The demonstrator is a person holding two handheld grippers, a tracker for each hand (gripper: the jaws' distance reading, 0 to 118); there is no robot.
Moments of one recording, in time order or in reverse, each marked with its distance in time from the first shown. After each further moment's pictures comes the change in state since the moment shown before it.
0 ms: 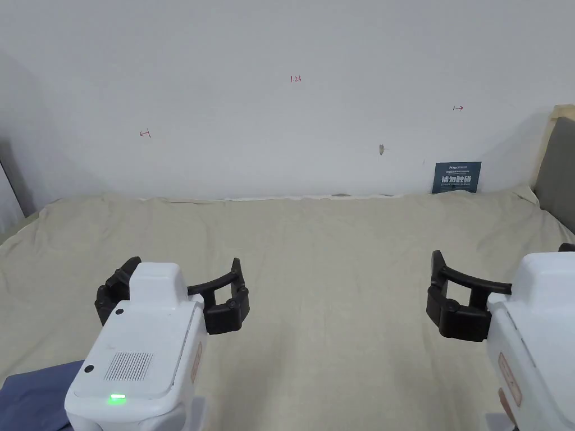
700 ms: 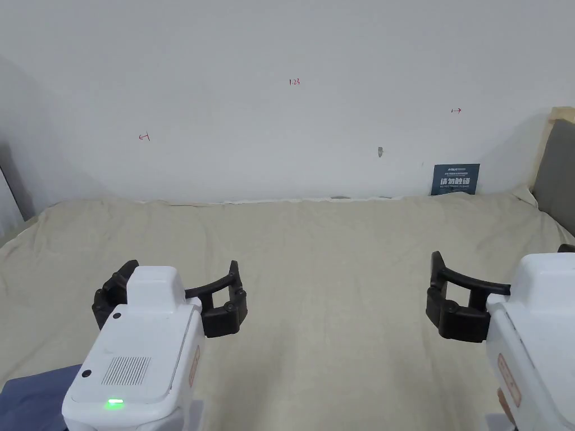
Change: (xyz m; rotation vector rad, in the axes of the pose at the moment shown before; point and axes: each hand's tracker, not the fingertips) left arm -0.003 0.001 0.000 0.005 0.004 -0.002; right arm 0.000 0.002 0.001 0.001 -0.004 0.001
